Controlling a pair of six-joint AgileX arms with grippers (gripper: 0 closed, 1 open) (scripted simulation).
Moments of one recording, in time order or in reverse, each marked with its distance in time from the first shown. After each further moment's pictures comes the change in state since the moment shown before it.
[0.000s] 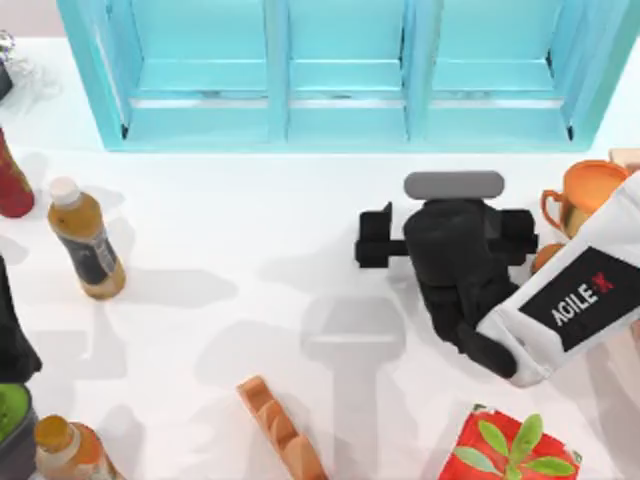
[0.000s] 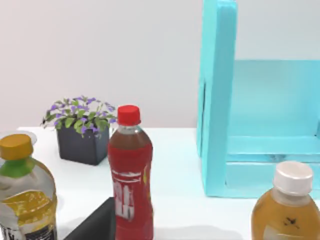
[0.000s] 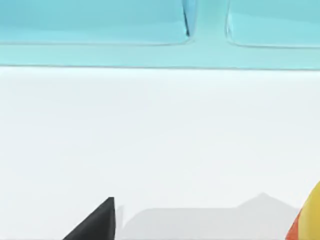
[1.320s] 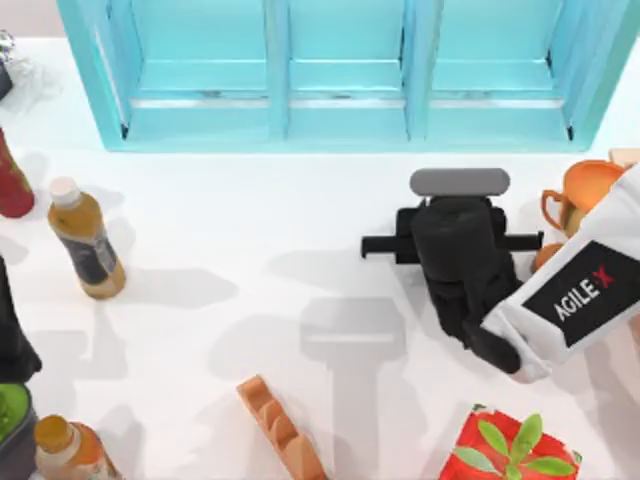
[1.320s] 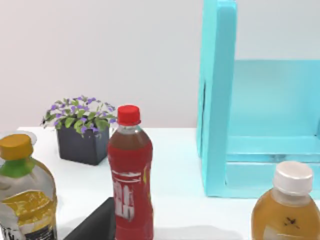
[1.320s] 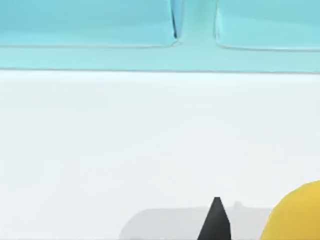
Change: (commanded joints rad) left arm 0.000 0.000 0.000 0.000 0.000 0.000; right arm -0.020 0.011 0.001 0.018 -0.015 -0.012
